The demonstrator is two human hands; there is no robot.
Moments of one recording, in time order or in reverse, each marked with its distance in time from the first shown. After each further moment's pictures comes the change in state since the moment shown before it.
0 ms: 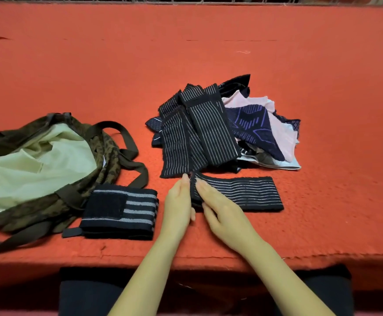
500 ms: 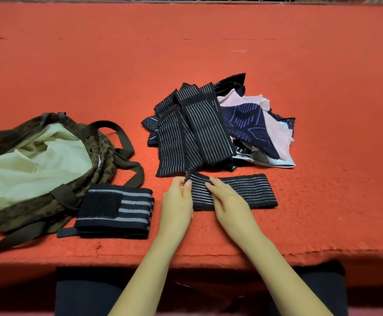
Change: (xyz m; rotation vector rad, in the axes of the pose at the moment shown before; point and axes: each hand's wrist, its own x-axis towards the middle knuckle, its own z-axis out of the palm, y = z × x) left_hand -0.010 0.009 0.005 0.348 0.058 0.155; right_hand -0.001 0.011 -0.013 -0.110 0.056 0.231
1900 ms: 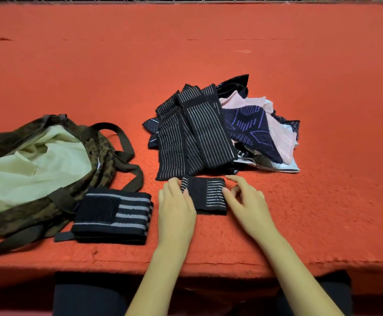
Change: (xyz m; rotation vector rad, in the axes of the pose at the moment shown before) left_hand 0.001 -0.012 0.012 0.388 0.227 0.136; right_hand 0.009 0.030 -0.017 0.139 0.125 0.132
